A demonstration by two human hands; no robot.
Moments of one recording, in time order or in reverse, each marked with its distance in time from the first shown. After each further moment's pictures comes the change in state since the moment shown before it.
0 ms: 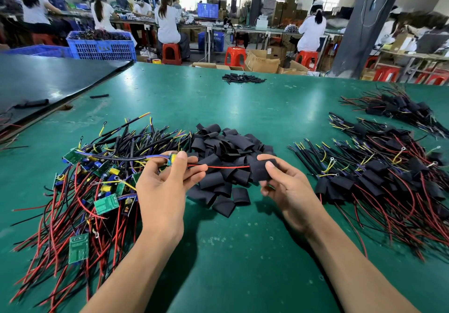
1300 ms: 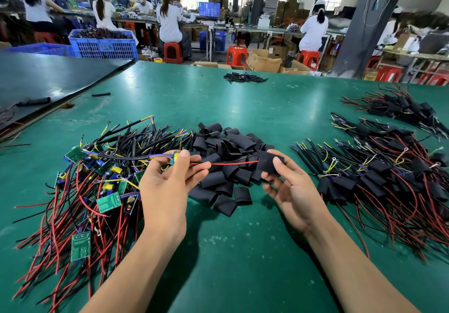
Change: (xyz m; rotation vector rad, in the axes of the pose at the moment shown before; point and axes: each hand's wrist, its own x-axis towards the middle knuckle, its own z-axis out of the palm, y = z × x) left_hand -0.001 0.001 -0.001 -0.014 -0.016 -0.030; right_hand -0.005 -0.008 0.006 0.105 0.099 0.048
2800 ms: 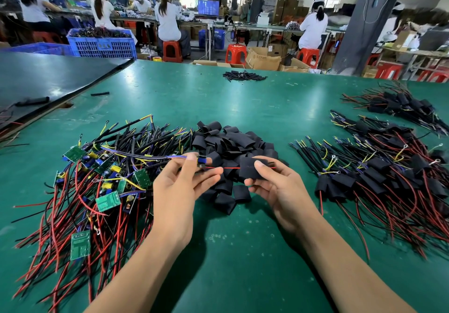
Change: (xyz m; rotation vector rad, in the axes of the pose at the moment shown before) left_hand -0.008 -0.006 0.005 0.026 -0.088 -0.109; right_hand -0.002 0.011 0.013 -0.073 0.000 -0.008
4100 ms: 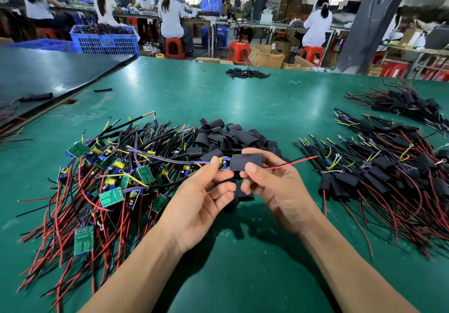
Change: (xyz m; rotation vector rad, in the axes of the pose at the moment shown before) left_hand -0.002 -0.004 0.001 -0.077 -0.180 -0.466; right_hand -0.013 -0.004 0.013 0.054 -0.297 -0.106
